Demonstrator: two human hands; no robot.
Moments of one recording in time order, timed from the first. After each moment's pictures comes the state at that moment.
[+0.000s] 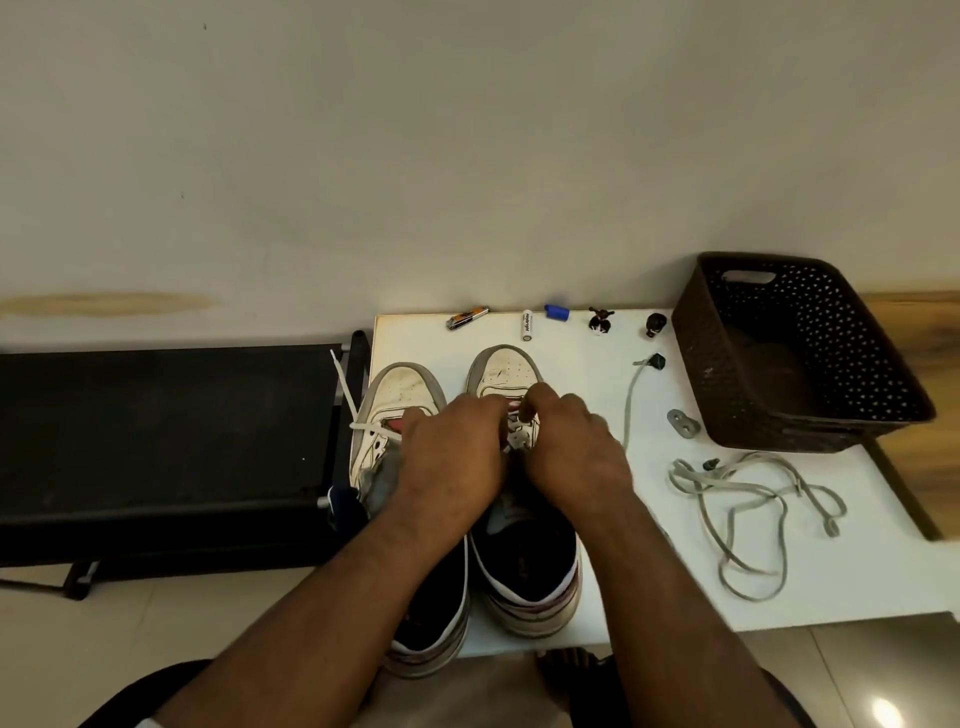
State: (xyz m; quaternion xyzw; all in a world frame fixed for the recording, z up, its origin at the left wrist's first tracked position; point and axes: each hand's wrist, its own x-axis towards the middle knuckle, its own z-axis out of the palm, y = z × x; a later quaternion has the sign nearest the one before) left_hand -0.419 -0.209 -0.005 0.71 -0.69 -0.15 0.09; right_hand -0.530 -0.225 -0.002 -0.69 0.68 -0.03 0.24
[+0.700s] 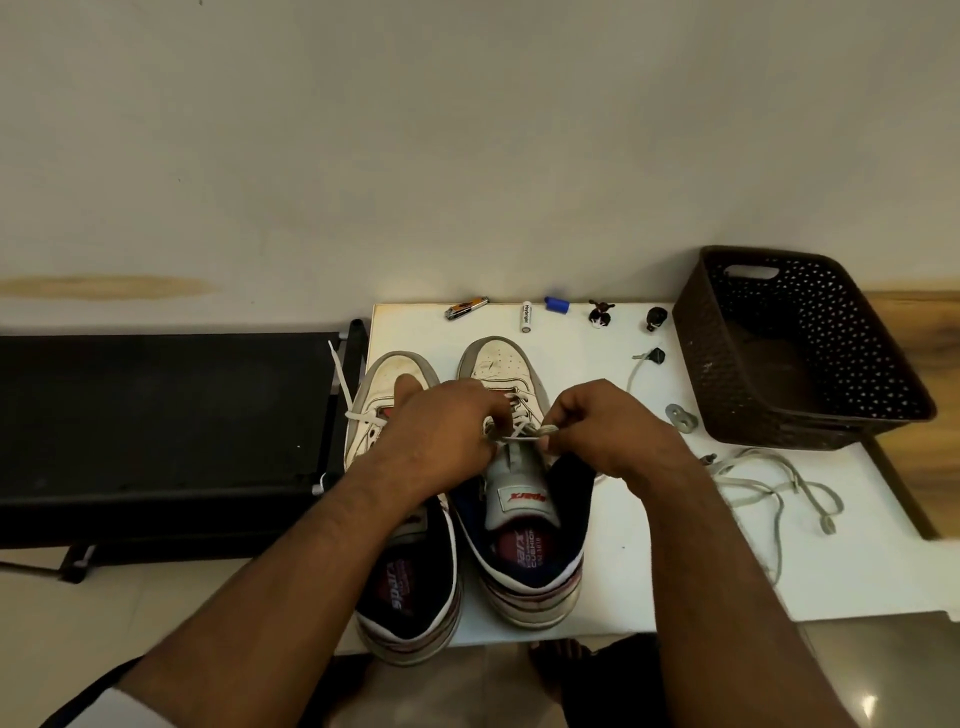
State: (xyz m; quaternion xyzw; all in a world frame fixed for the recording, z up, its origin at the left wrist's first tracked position) left_hand -0.400 -0.222 -0.006 0.63 -0.76 -0.16 0.03; right_hand -0.568 -0.249 0.008 -0.62 0.65 -0.06 0.45
